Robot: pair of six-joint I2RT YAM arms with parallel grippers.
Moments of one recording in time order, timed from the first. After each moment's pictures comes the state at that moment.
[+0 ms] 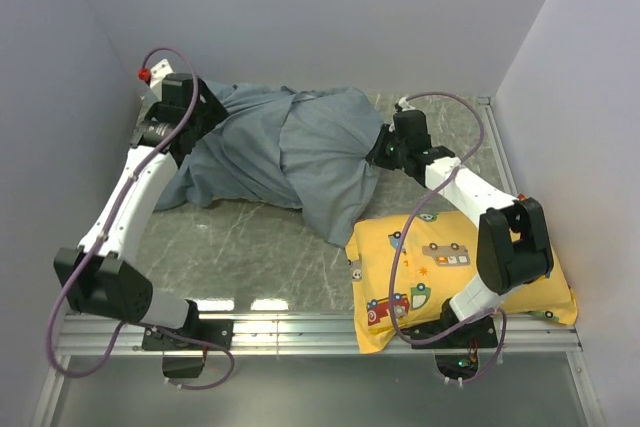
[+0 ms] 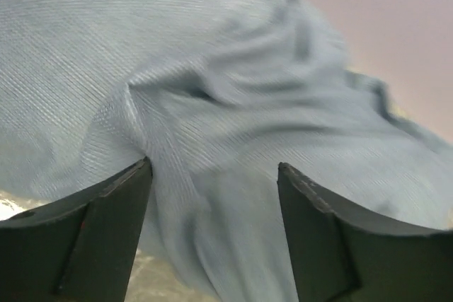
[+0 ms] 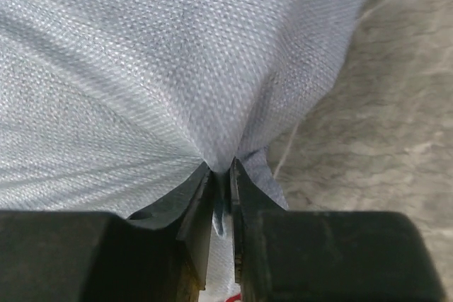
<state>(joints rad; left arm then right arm) -0.16 1.45 1.45 -0.60 -0.33 -0.72 0.32 1.61 1.13 -0.19 -0.08 0.54</state>
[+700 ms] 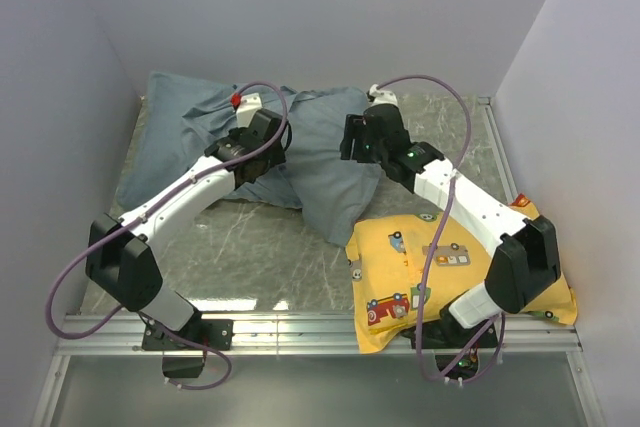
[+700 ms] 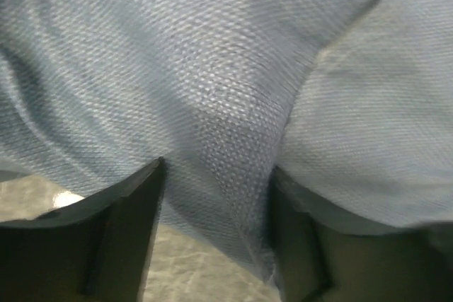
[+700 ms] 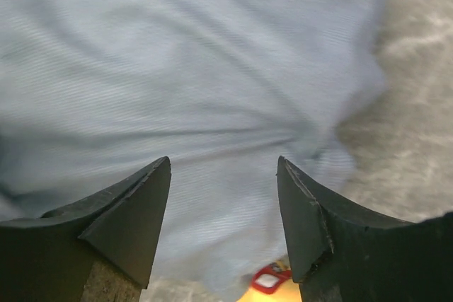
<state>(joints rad) -0.60 1.53 1.36 -0.61 -0.56 -0.69 0.54 1.50 1.27 -0.35 0.20 0.45</state>
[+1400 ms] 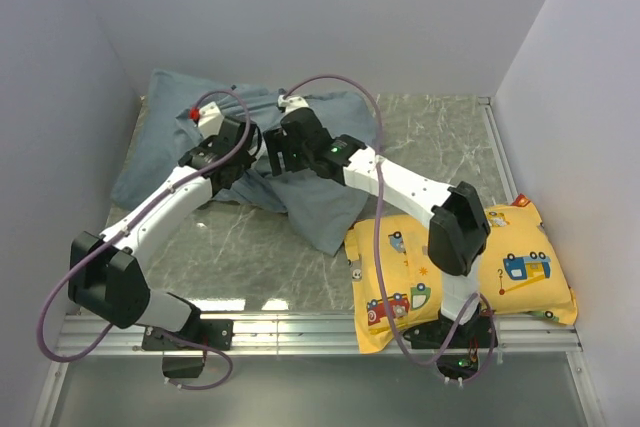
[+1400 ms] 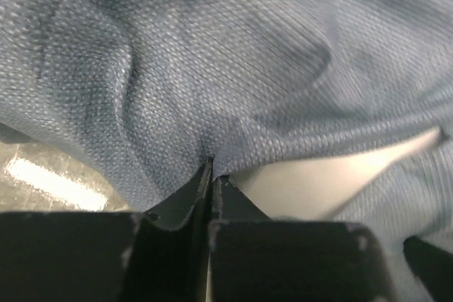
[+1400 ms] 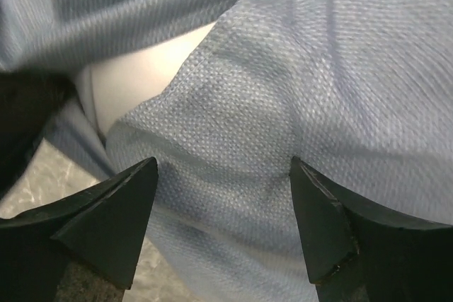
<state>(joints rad) -0.47 1.41 1.20 -0.58 -0.58 -0.86 0.83 1.88 1.68 -0.43 0.20 0.34</state>
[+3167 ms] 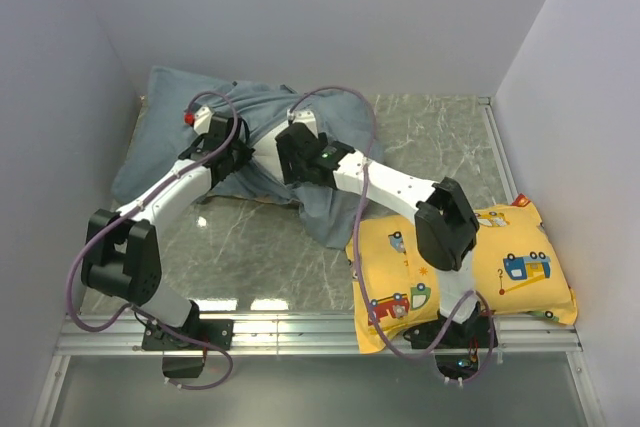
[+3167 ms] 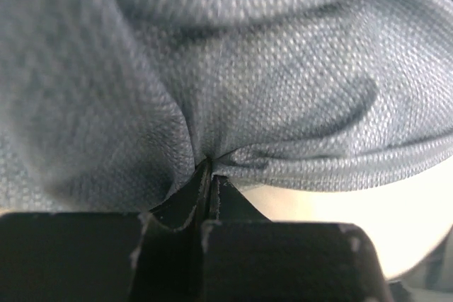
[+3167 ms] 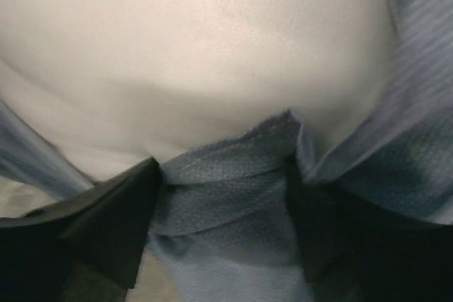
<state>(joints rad) -0.31 1.53 1.12 -0.30 -0.29 -0.97 0.85 1.96 1.69 -0.56 0.43 0.43</state>
